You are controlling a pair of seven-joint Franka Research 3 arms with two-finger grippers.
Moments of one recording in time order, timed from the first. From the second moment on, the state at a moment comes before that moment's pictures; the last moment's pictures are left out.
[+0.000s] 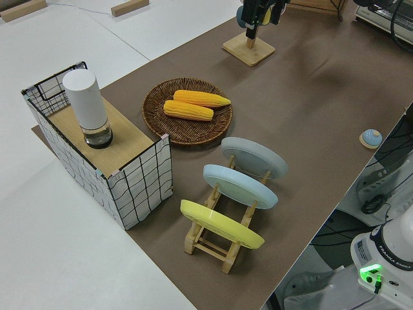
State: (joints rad) left arm 0.03 0.04 -0.06 -1.51 0.00 1.52 0.02; right arm 0.38 0.47 -0.13 -1.66 -1.66 1.83 0.54
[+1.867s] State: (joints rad) left arm 0.03 0.04 -0.06 -1.51 0.00 1.52 0.02; right arm 0.47 0.49 -0.12 -1.65 -1.59 1.72 0.54
